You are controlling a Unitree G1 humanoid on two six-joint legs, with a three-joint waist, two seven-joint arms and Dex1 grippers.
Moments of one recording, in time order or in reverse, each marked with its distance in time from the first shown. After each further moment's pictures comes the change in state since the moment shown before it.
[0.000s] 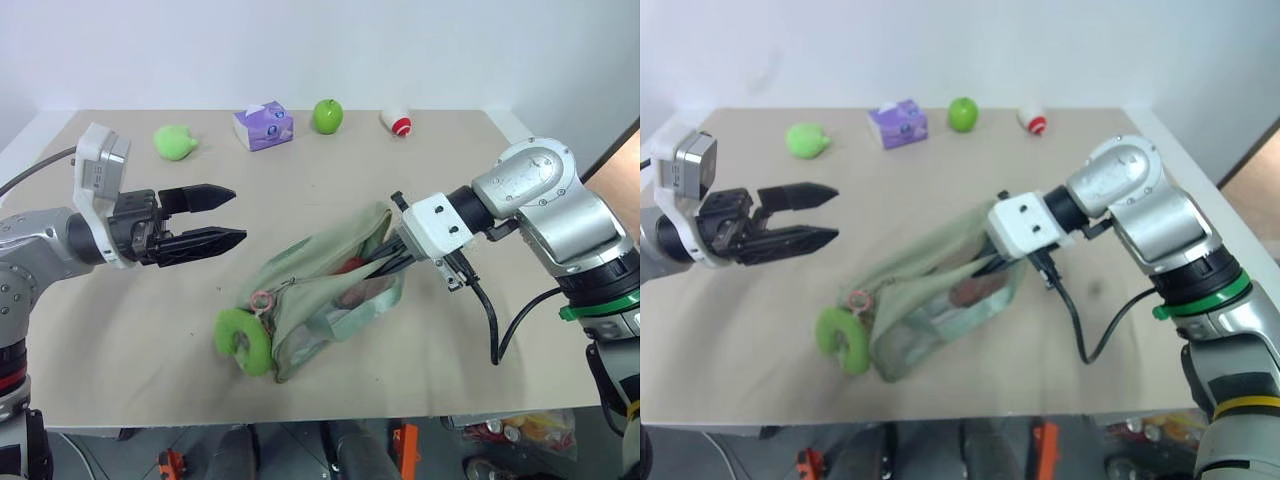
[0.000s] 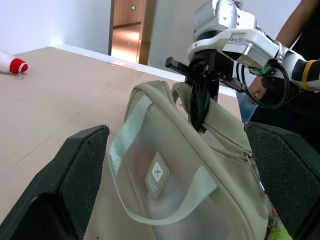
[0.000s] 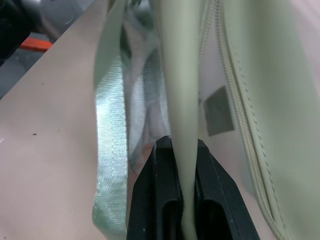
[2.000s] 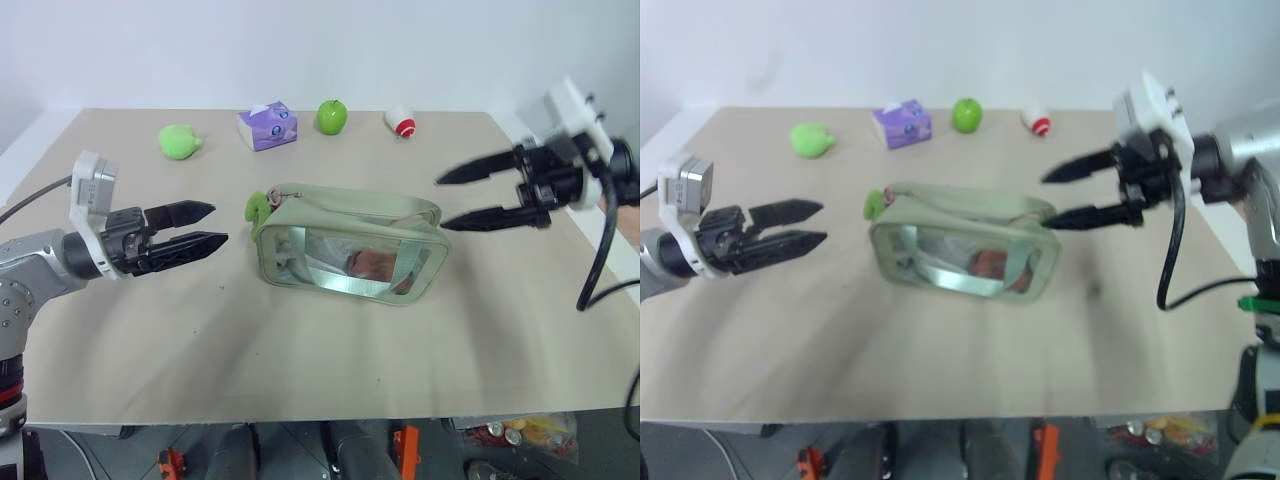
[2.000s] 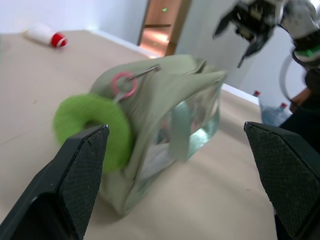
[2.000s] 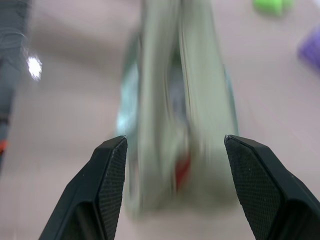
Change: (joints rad) left arm 0.112 -0.005 0.042 0.096 0.034 -0.026 0.011; right arm 0.192 -0.240 -0.406 0.064 0.063 0.409 -0.004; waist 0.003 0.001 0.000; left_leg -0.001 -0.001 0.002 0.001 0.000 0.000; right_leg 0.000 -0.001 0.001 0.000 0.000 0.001
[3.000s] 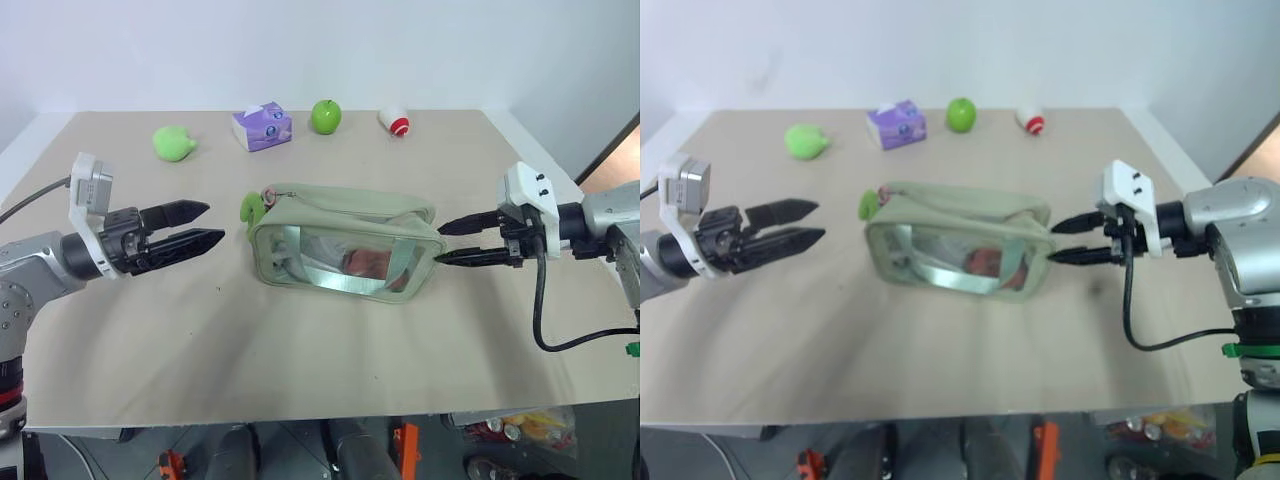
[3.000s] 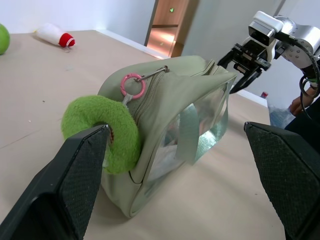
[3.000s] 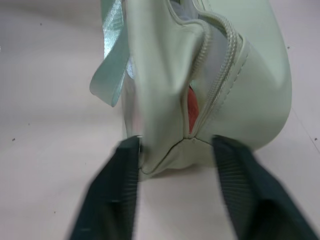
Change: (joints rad) left arm 0.016 -0.007 0.007 -0.015 0.000 -0.004 0.047; right arm 0.159 0.088 -0.013 -0.023 -0.047 -0.040 -0.125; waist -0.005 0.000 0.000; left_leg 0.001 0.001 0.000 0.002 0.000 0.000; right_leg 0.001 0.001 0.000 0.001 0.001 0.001
